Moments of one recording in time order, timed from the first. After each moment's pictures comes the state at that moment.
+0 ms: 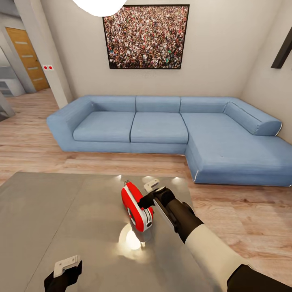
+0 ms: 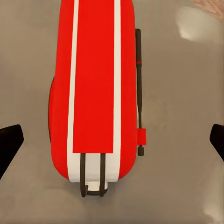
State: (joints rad) left arm -0.02 0.02 0.17 -1.11 0.12 0.15 0.11; right arm -0.83 0.17 0.52 -0.87 -0.02 0.80 0.10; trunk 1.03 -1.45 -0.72
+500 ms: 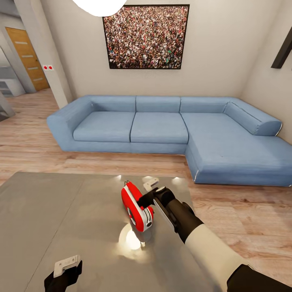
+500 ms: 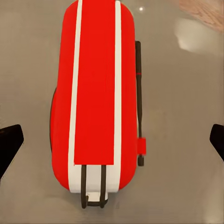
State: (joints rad) left arm -0.02 0.02 0.17 -1.11 0.12 0.15 0.11; right arm -0.83 0.17 0.52 -0.87 -0.02 0.76 0.10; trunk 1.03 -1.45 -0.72
